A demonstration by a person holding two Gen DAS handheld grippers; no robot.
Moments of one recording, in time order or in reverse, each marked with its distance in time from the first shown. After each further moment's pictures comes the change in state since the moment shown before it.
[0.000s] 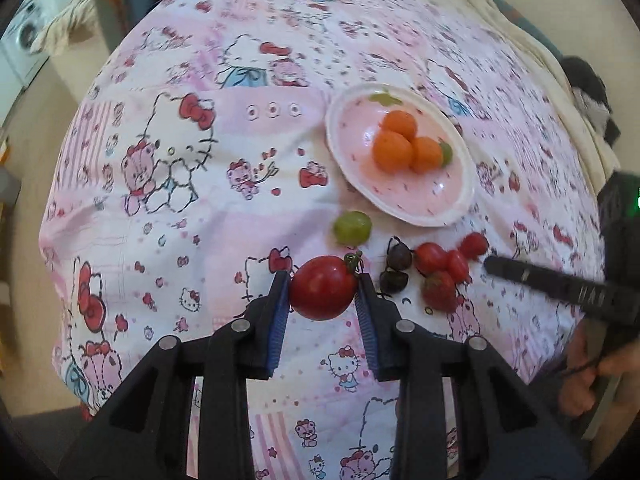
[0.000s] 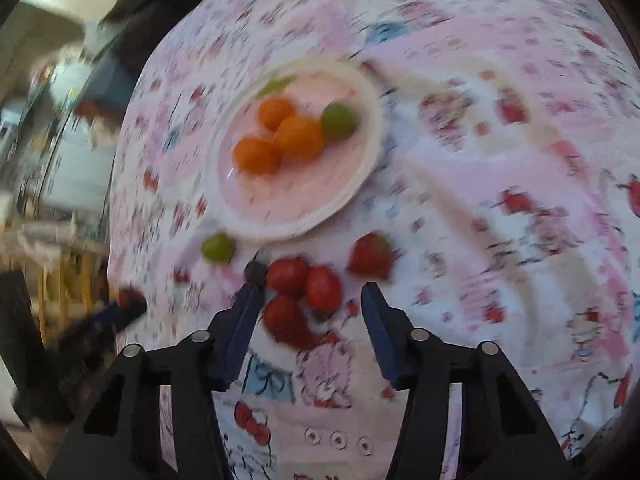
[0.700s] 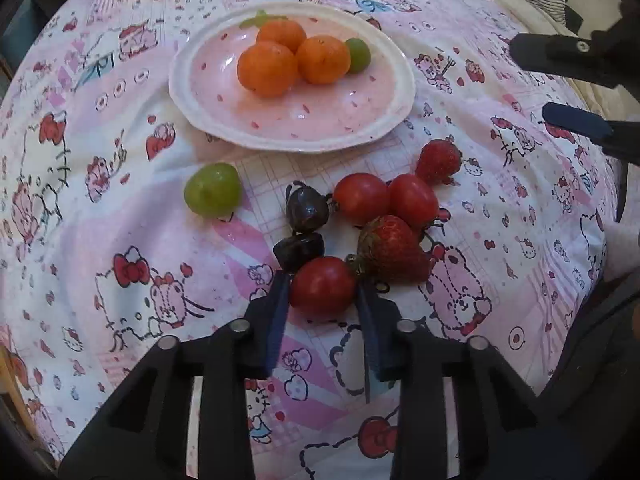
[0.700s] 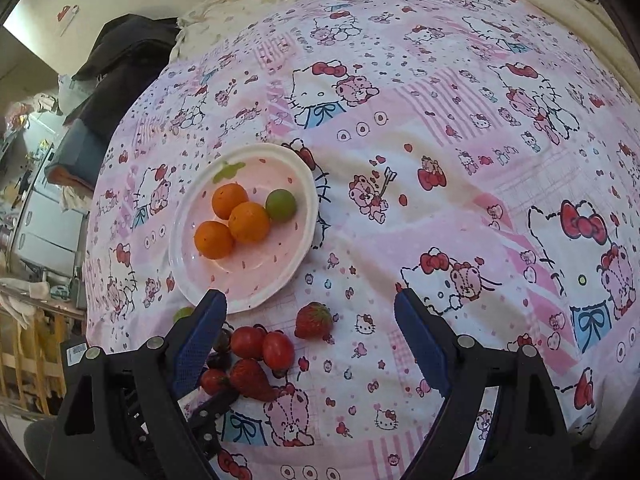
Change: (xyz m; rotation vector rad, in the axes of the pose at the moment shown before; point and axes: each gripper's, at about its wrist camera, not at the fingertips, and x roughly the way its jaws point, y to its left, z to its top) left arm 0.078 -0.083 -0.033 0.331 0.125 -0.027; right arm -0.053 -0.029 0.015 0.131 -0.260 -0.175
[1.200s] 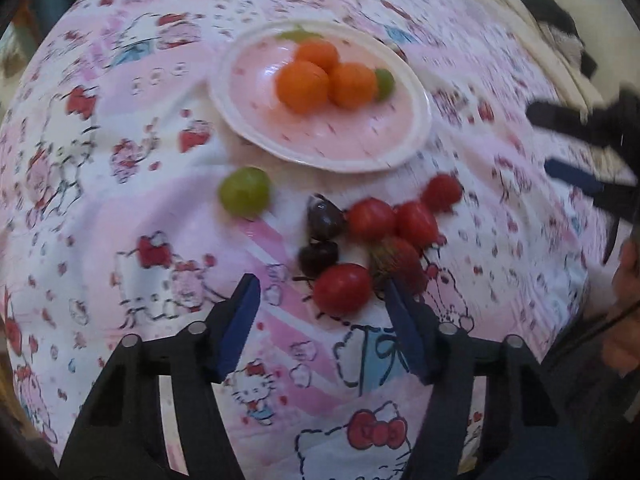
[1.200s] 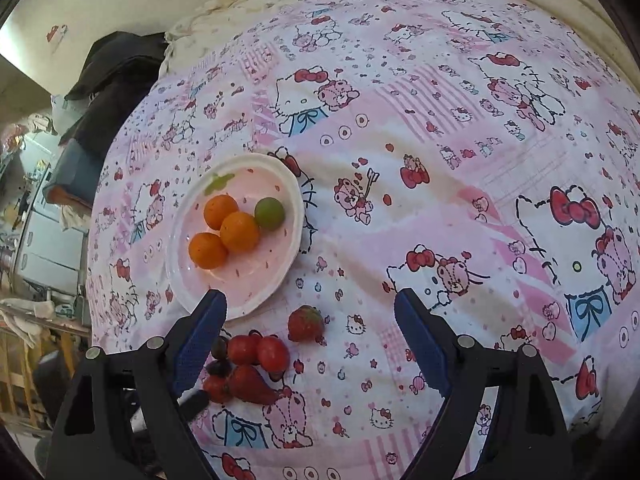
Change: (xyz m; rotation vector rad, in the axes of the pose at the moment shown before) left arm -0.016 0.015 -0.003 -0.118 -0.040 -0.024; right arm -0.004 -0.013 0.000 0.063 -0.013 0.004
